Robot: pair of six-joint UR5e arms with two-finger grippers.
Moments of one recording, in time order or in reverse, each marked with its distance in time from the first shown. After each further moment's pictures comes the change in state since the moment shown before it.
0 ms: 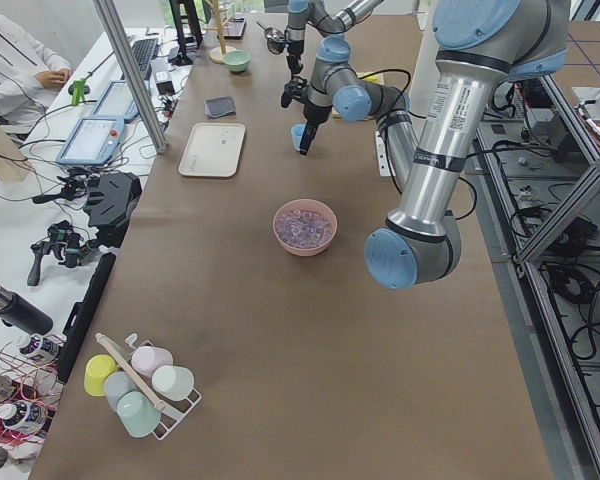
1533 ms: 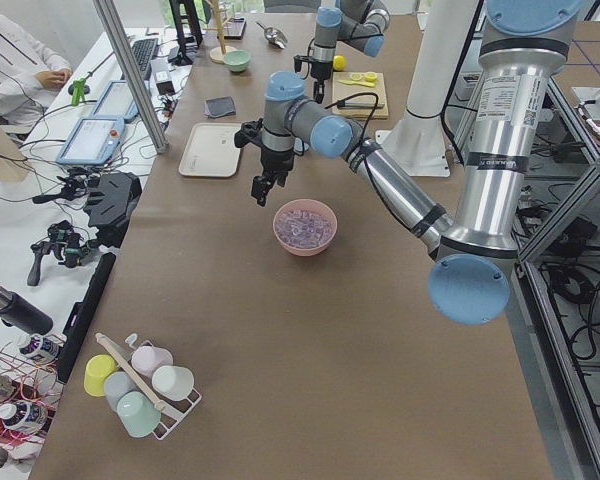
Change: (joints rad) left arm -0.442 0.206 0.127 -0.027 -0.242 0.695; right arm -0.416 0.515 0.213 -0.477 -0.307 0.735
